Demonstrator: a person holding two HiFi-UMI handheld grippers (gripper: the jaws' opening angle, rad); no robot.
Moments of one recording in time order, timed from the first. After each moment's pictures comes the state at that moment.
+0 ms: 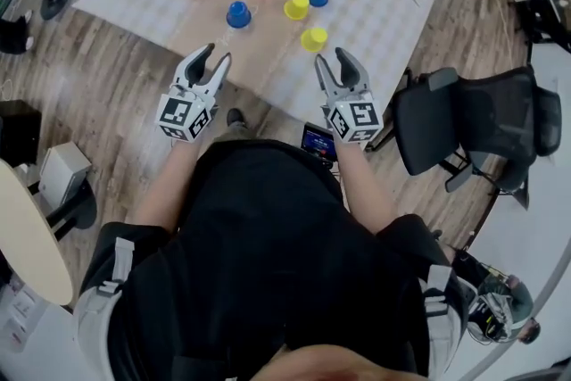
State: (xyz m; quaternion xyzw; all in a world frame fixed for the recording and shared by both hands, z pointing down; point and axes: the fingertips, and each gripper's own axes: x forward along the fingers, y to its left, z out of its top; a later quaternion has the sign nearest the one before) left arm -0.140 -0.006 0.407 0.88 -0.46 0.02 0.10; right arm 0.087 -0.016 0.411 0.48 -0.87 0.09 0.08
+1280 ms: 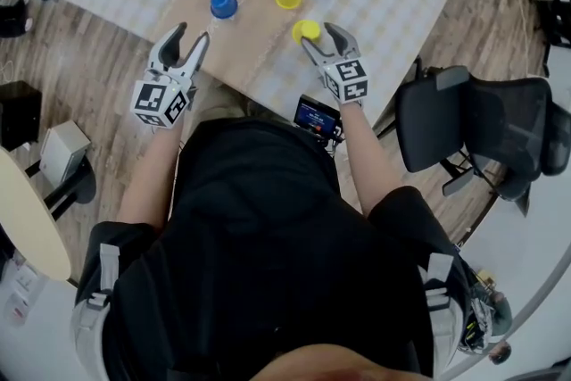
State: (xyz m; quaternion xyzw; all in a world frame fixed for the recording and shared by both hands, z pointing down) left arm -0.144 -0.062 0.428 0.85 -0.50 0.05 0.12; right arm 0.106 -0.095 0.548 0.36 -0.89 0.13 0.22
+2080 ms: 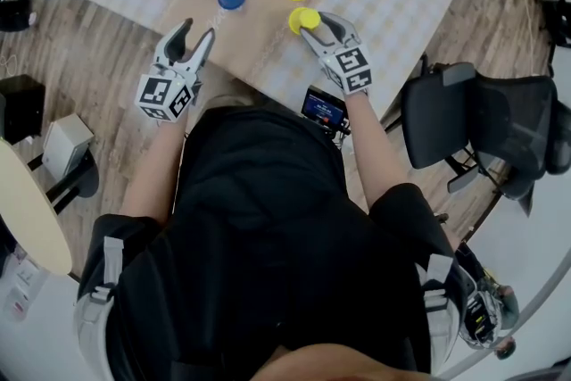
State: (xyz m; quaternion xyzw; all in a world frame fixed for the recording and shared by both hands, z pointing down) left arm -0.148 -0.049 0.441 0.86 -0.50 0.06 0.12; right arm 0.072 -0.088 0.533 0.30 -0.92 0.09 0.24
